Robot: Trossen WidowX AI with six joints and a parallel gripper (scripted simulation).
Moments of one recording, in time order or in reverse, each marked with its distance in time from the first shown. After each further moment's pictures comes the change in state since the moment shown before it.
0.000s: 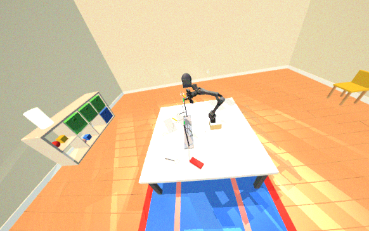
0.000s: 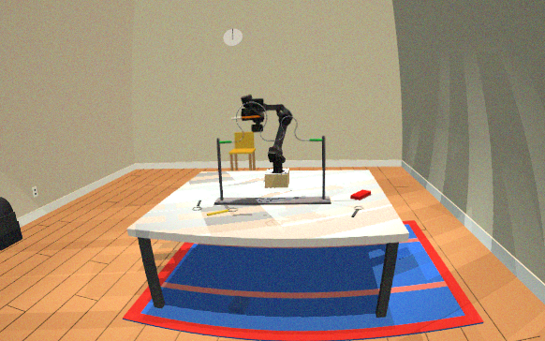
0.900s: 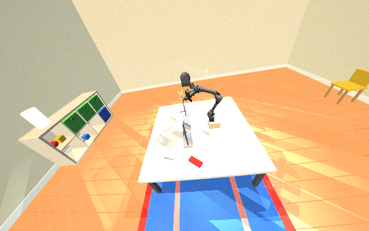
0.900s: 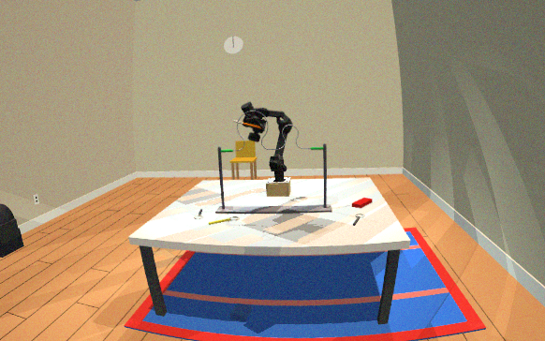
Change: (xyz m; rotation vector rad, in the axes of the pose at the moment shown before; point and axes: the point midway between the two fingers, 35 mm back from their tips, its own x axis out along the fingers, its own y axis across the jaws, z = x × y) arm 0.001 -0.015 0.003 -0.285 -0.038 -0.170
